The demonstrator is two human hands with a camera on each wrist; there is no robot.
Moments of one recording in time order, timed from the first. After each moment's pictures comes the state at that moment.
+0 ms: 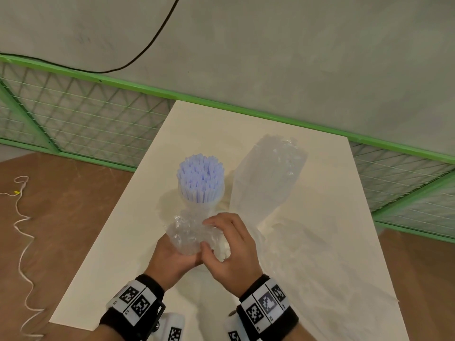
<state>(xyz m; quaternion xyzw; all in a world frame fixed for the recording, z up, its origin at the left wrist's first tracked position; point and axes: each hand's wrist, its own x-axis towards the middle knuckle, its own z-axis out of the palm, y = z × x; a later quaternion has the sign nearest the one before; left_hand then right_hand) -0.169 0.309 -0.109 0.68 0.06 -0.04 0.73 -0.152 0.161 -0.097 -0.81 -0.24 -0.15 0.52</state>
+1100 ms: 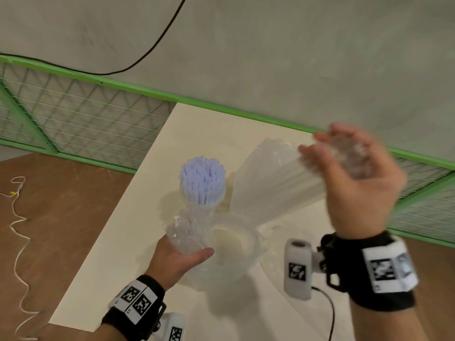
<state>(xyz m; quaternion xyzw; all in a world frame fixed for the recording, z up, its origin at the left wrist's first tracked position) -0.169 0.317 -0.120 0.73 0.13 -0.05 0.67 -0.097 0.082 0.056 -0.70 -0.13 -0.32 0.63</state>
